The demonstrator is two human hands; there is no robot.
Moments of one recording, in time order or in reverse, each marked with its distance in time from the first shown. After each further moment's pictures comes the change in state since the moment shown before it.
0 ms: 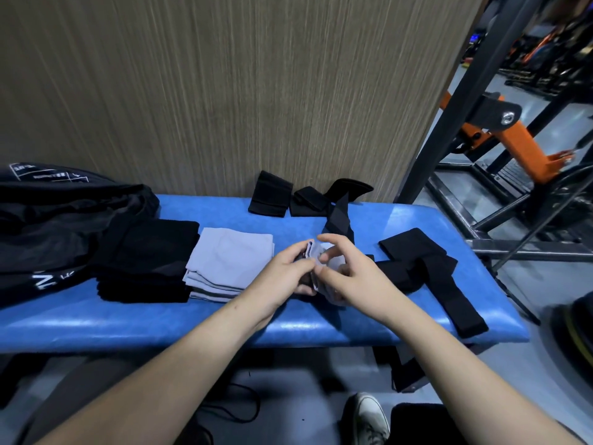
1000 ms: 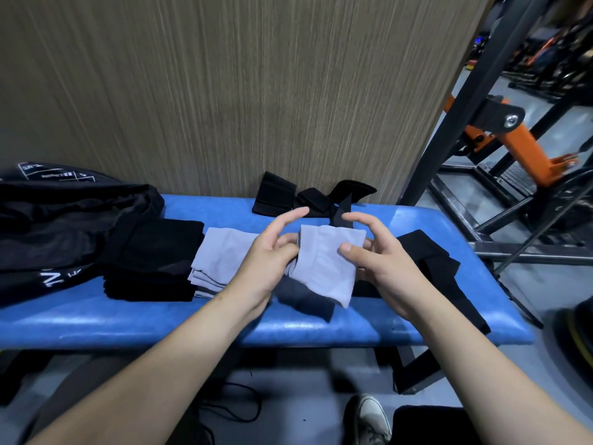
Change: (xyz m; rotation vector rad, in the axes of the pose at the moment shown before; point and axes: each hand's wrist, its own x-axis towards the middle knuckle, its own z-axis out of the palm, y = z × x) left_hand -0.015 0.025 -0.014 -0.106 0.102 0.201; right_hand -0.002 -0.015 -0.028 0.598 0.017 0.039
